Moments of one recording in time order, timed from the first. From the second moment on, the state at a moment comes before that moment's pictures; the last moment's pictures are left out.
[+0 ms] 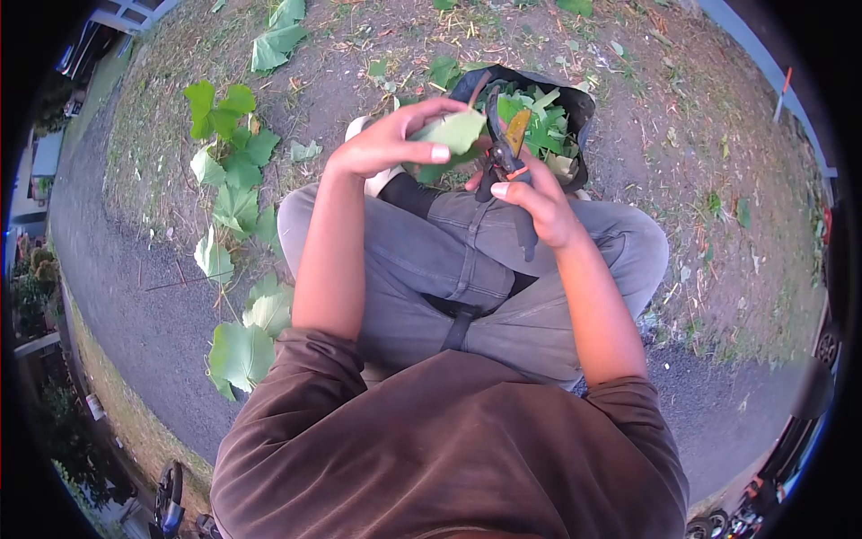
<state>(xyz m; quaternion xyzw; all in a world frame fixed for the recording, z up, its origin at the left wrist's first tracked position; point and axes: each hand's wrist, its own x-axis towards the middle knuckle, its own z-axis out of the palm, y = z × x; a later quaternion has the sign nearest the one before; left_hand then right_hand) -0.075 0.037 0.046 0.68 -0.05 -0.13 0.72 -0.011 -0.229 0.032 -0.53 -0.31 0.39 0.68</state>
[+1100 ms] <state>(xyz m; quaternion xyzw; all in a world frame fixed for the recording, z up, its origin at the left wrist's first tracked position) -0.070 0.003 0.038 0.79 0.00 0.04 0.61 -0.014 -0.231 0.032 -0.53 -0.27 0.31 0.74</state>
